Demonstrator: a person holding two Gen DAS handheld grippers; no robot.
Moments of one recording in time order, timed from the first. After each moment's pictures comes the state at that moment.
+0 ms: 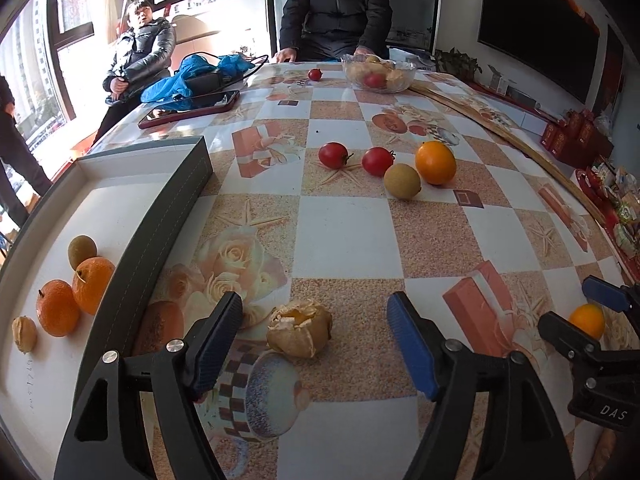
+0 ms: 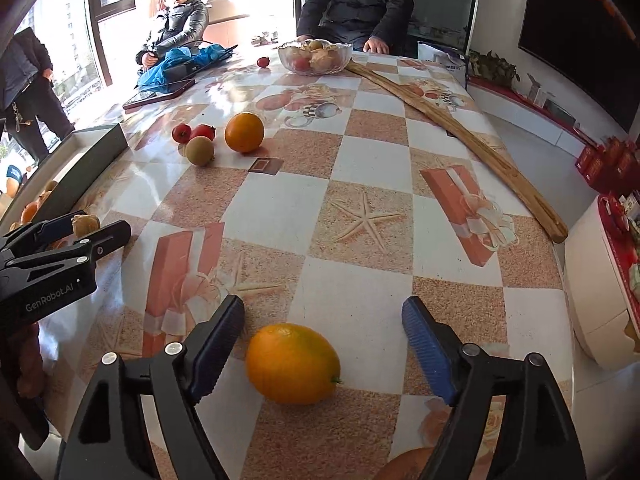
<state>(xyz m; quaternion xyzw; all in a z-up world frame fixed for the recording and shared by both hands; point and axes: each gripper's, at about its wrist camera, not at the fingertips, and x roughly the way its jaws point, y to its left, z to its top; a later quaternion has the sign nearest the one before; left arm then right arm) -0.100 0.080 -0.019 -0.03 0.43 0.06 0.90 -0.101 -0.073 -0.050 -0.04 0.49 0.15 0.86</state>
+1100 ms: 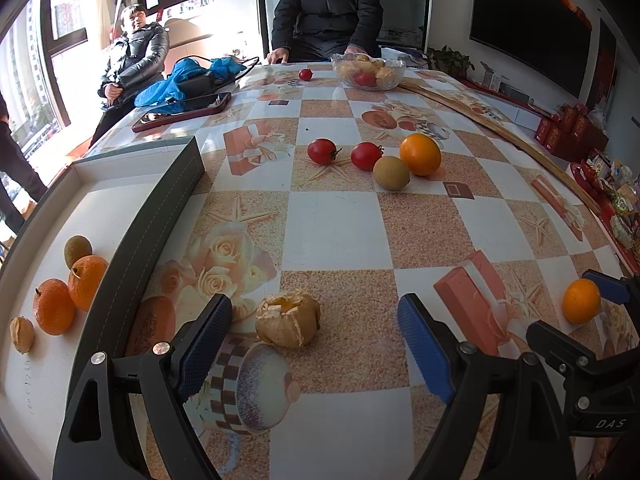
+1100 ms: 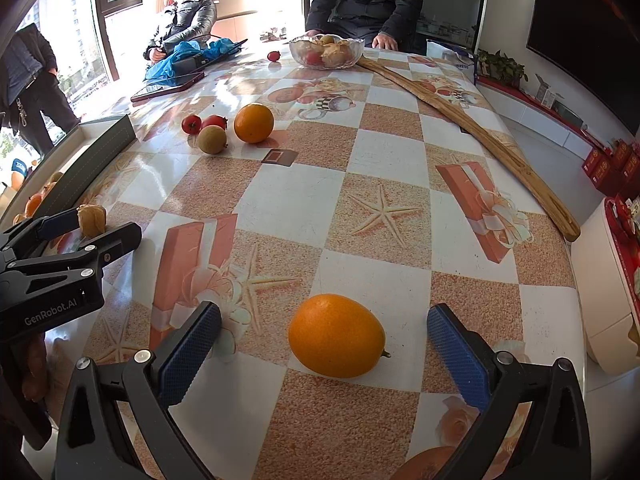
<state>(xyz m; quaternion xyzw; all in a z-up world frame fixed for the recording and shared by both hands) -0.104 0.074 -0.022 -0.02 0.43 0.05 0.90 -0.104 -0.068 -0.055 -0.05 0.49 0.17 0.85</state>
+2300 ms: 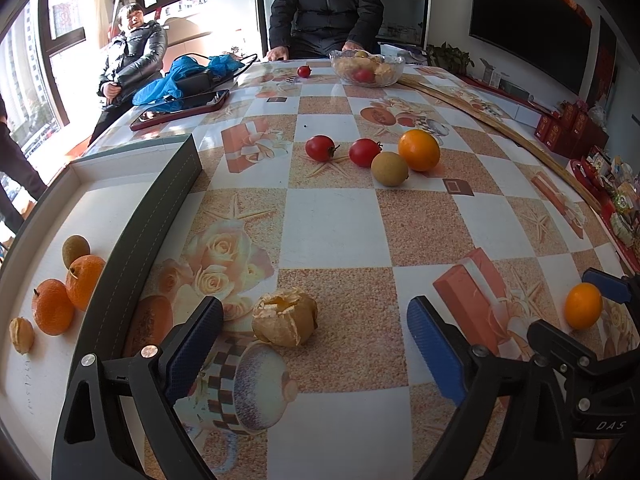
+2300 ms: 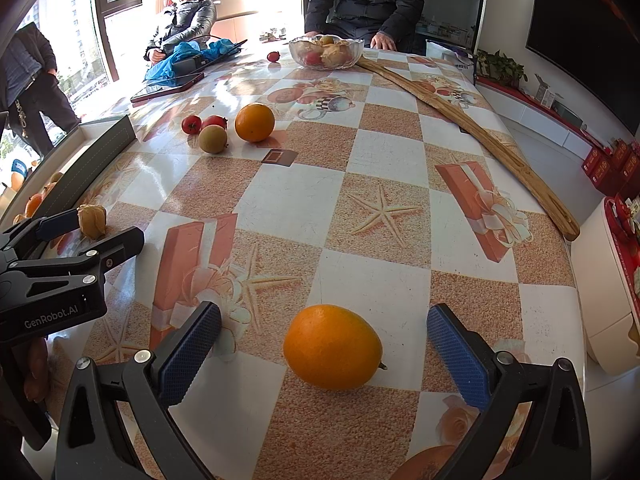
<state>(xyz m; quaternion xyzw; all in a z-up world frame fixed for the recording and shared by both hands) -0.105 0.073 -0.023 -0.02 0.43 0.05 0.90 -0.104 -0.069 -0.055 -0.05 0.49 0.17 0.85</state>
